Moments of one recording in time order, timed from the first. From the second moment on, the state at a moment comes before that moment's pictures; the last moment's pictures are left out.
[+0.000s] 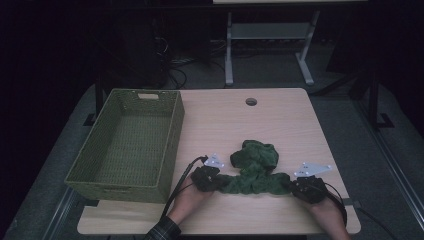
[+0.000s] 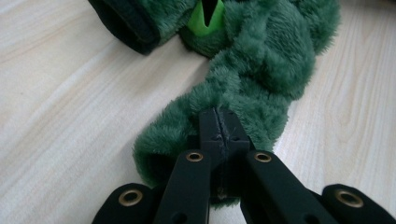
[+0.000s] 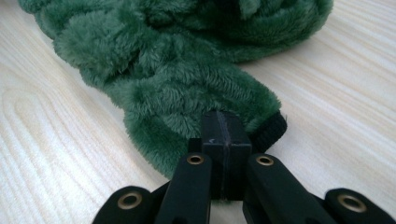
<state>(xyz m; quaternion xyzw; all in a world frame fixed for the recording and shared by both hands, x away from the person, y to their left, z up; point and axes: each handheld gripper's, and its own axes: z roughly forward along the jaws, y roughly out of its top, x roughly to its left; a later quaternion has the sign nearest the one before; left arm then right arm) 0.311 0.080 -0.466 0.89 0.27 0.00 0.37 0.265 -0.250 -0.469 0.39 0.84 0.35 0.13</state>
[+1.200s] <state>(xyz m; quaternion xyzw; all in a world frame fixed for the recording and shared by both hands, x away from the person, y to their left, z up) 0.343 0.088 -0.433 0.87 0.29 0.03 0.41 0.269 -0.222 -0.427 0.39 0.82 0.41 0.11</state>
